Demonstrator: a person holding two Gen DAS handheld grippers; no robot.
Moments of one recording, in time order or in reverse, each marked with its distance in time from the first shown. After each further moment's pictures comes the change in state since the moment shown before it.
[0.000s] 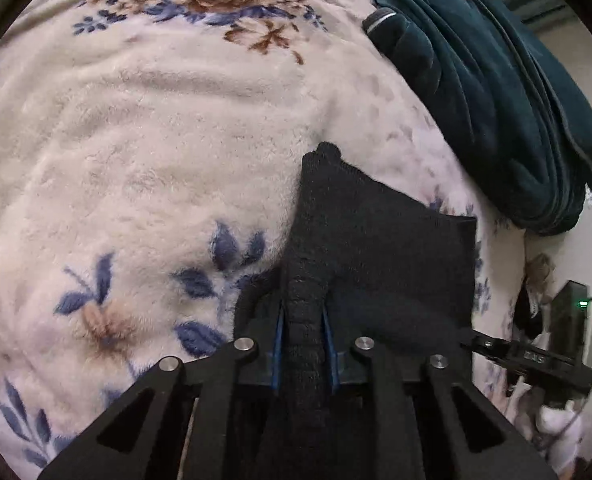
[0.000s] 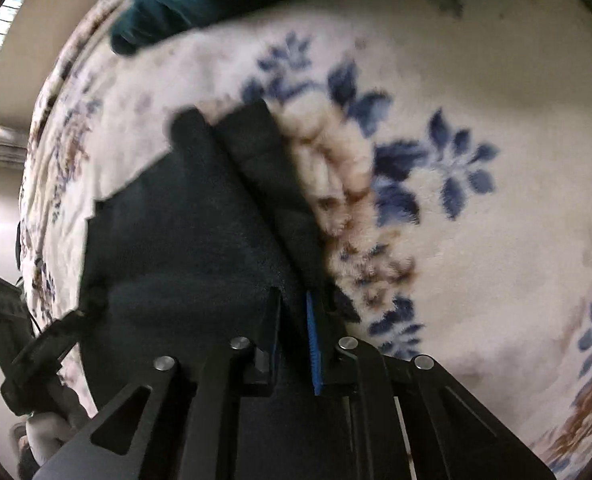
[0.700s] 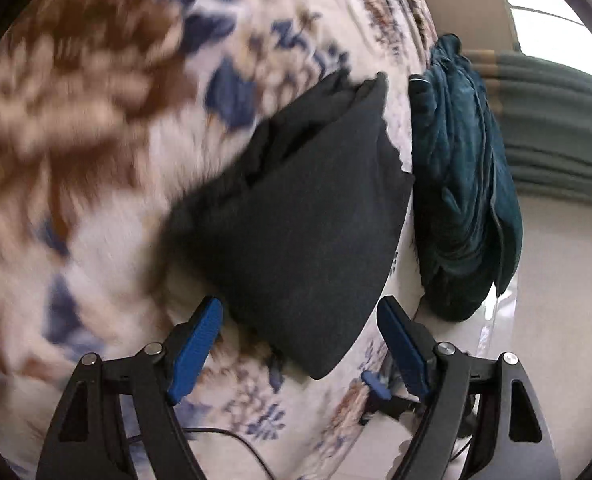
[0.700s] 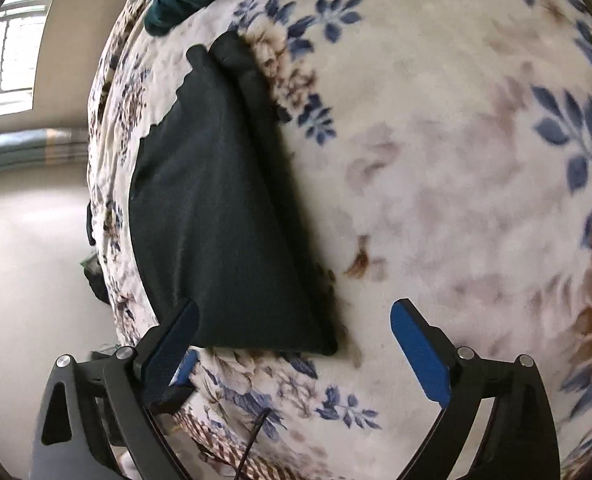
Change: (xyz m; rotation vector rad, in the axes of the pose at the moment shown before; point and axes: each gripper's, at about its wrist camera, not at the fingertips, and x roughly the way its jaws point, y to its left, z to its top) left arm -0.055 0.012 -0.251 -0.637 -0.169 -0.382; right arm -0.065 -0.100 -0.130 0.048 0.092 0.241
